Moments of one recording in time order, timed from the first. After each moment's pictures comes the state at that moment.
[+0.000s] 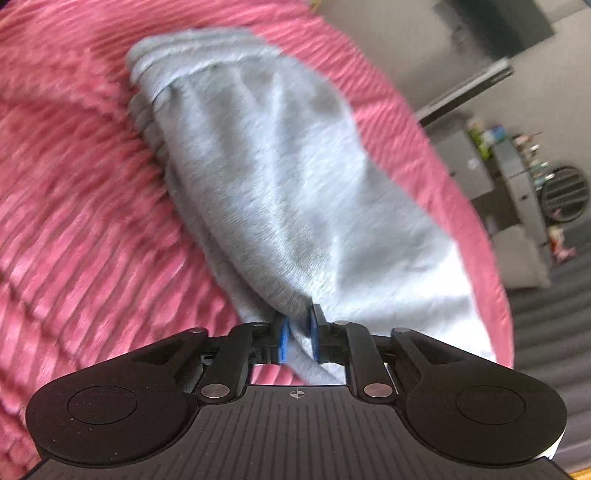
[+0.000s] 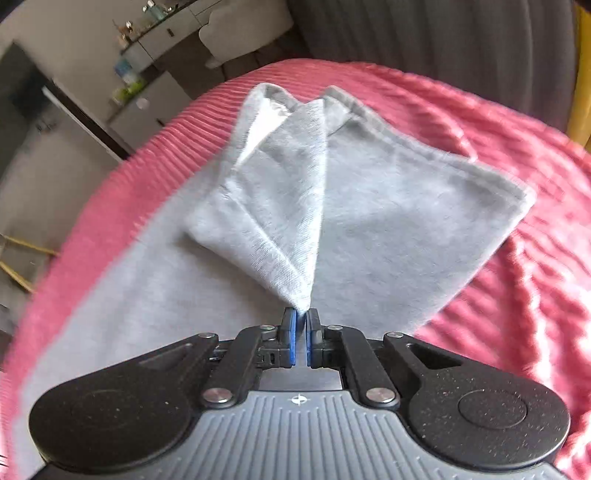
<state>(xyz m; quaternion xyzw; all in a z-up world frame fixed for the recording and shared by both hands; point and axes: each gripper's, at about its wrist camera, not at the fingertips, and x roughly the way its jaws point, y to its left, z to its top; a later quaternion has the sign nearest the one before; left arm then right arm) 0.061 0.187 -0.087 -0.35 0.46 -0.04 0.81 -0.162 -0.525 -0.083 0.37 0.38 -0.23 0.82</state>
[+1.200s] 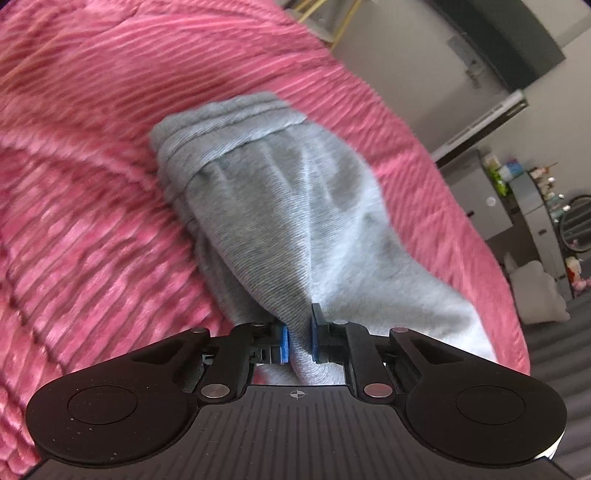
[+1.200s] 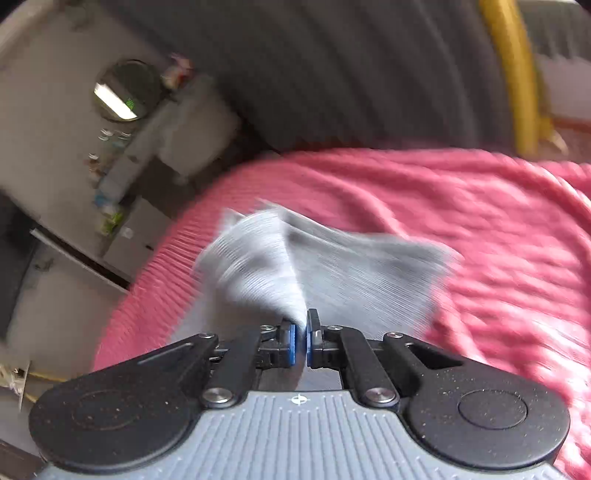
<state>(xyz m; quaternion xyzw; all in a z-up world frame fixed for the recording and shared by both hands) 0.067 0.207 -0.082 -0.35 0.44 0.02 0.83 -0.226 -0.577 -0.078 0.47 0.23 -0.32 0.79</state>
